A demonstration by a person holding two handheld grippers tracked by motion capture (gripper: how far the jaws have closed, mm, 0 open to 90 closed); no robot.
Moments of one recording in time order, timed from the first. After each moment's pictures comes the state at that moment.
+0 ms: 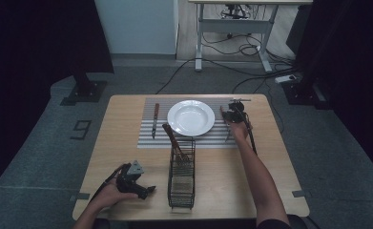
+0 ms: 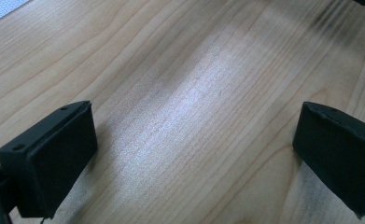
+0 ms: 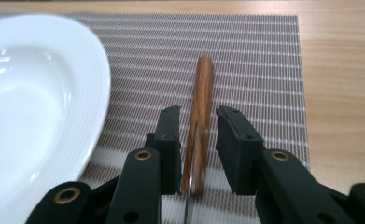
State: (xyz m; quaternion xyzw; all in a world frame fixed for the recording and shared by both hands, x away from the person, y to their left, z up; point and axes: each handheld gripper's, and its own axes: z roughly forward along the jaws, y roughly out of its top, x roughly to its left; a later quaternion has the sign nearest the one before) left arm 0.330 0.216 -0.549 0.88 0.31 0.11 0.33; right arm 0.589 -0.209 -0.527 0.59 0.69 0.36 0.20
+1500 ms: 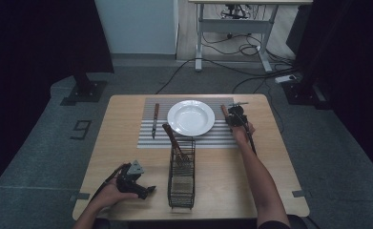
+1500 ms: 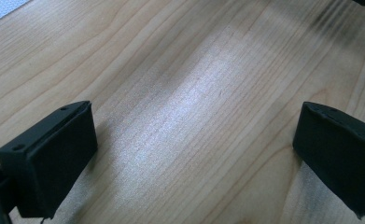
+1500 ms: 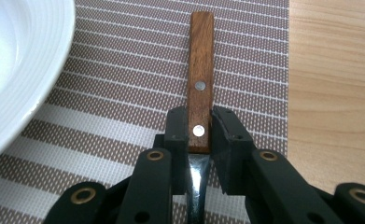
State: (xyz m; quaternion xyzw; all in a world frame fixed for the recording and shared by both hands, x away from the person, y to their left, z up) left arm 0.330 0.215 -0.549 0.88 0.31 0.11 0.33; right arm 0.587 -0.212 -0.543 0.57 0.73 0.31 0.23
